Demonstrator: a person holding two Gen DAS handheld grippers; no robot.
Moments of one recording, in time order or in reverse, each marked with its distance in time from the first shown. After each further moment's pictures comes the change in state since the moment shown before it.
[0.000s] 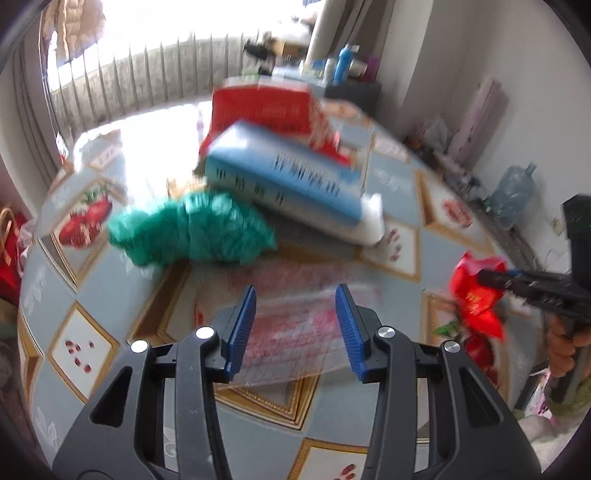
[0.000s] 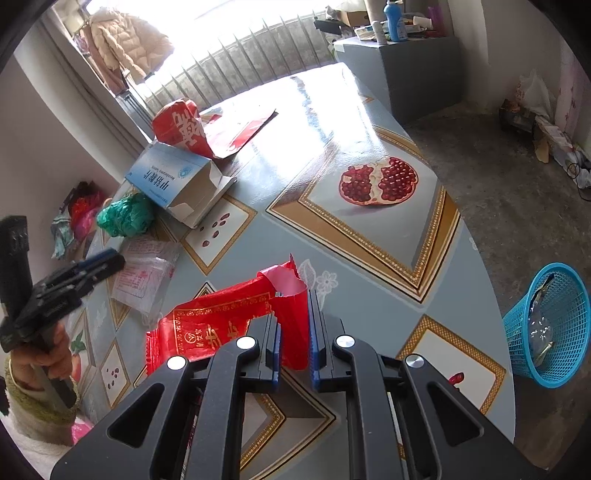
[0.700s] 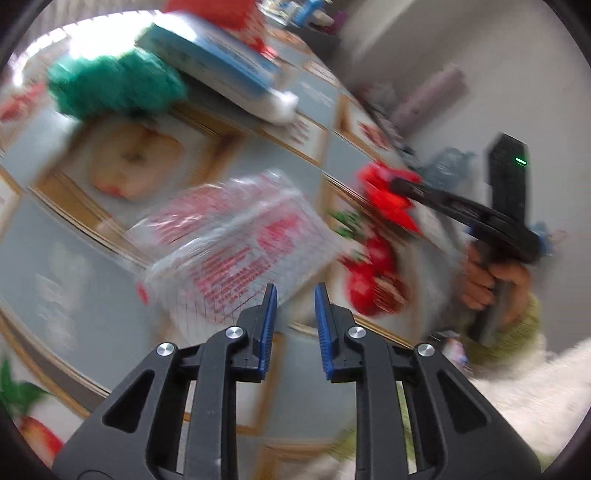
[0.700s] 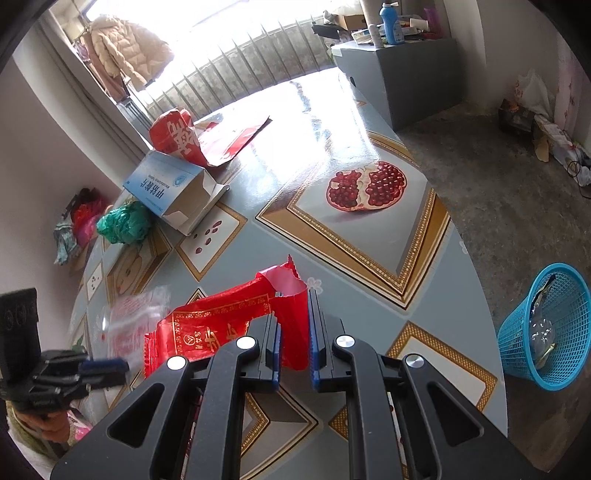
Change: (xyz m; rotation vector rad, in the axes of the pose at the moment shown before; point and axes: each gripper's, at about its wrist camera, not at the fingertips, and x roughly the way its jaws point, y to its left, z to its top) left arm -0.010 -0.026 -0.062 -0.127 0.238 -0.407; right arm -0.003 -0.012 0.000 0.008 -0.021 0.016
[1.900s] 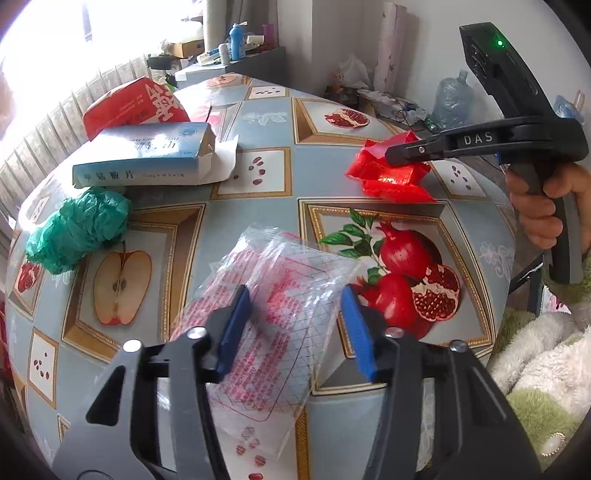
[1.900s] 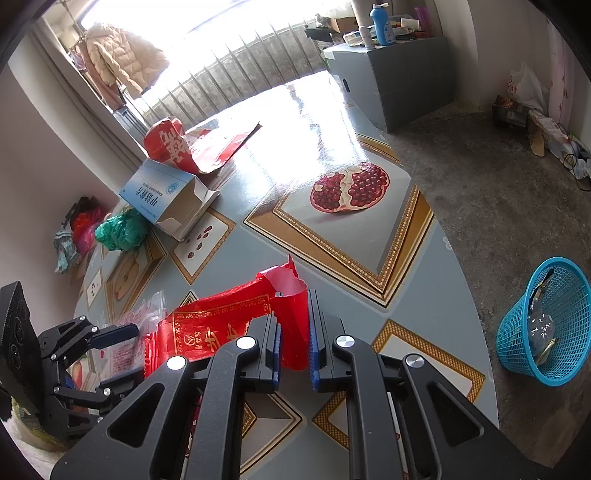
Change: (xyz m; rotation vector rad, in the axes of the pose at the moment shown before) left arm 0.039 -0.050 0.010 0.490 -0.090 0.337; right arm -0.004 -0.010 -0.002 0.026 -0.016 0.002
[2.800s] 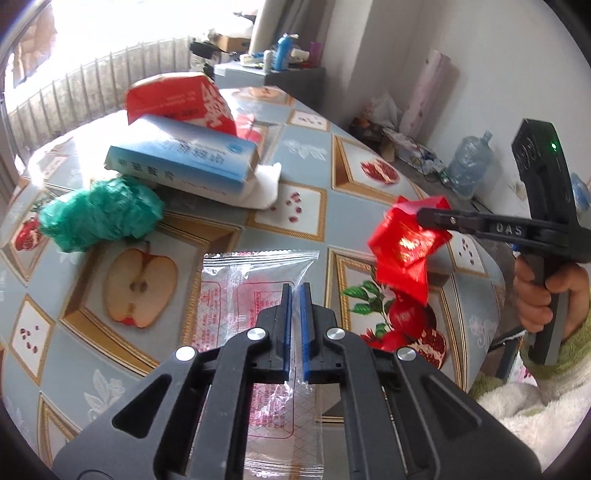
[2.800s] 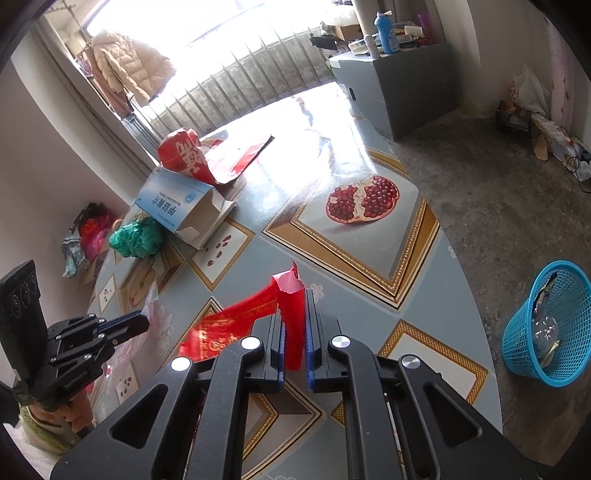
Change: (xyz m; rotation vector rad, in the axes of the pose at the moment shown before) left arm -0.012 0.028 0.018 -0.244 -0.081 -0.017; right arm -0.014 0.009 0.002 0.001 -0.036 0.031
